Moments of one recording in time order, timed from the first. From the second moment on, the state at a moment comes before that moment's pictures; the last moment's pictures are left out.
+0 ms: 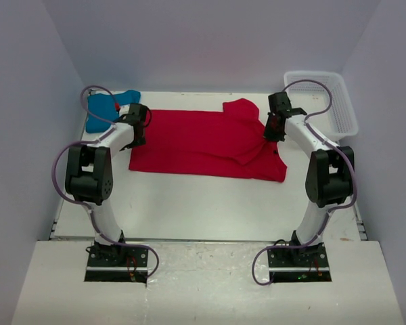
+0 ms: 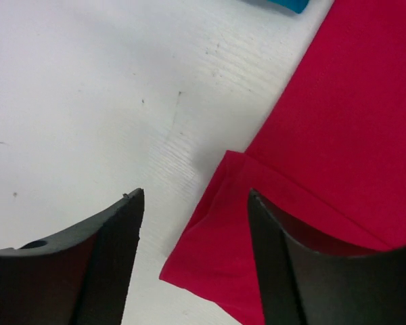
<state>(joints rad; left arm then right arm) -0.15 1.88 1.32 -0.53 -0.54 -0.45 0.17 1.85 1.46 -0.67 0.19 0.46</state>
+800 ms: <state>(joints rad) -0.27 1.59 1.14 -0.43 -0.49 -0.47 0.15 2.01 1.64 -0.68 0.19 0.44</state>
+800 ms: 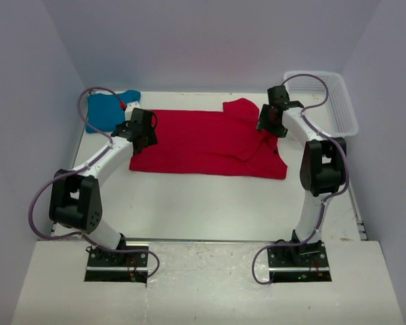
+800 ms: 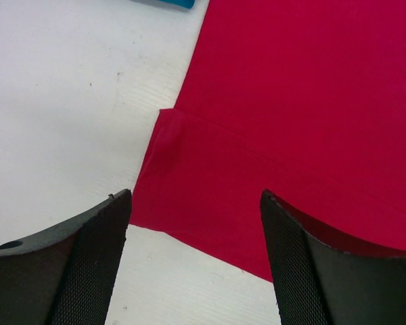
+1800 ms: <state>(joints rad) -0.49 1.56 1.13 -0.40 -0.40 -0.47 0.32 1.93 1.34 -0.53 -0.05 0.45</state>
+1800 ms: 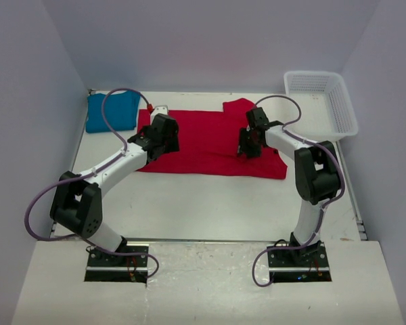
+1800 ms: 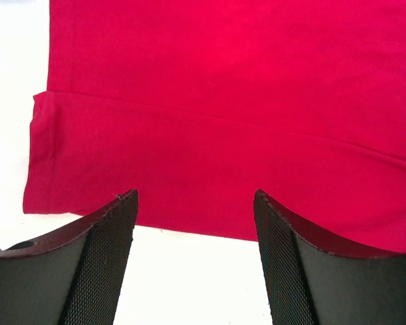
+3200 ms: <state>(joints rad) -0.49 1.56 1.11 -0.38 -0.40 -0.47 0.38 1.85 1.17 -0.42 0.01 0.46</state>
